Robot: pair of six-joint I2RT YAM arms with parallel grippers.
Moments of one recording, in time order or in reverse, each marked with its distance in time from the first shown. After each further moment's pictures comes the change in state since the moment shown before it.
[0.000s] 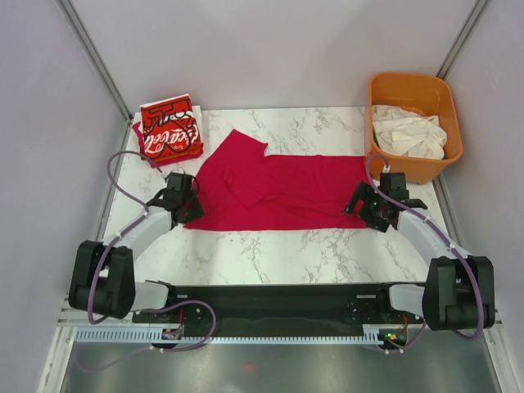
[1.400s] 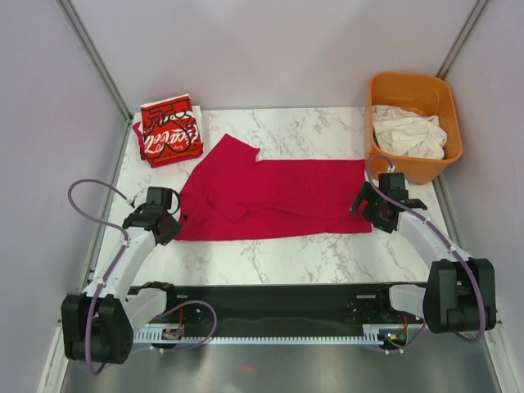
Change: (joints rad) left arm 0.115 -0.331 -0.053 -0.410 -0.162 -0.246; right arm 0.017 -0.013 0.005 -0.023 0.161 0.026
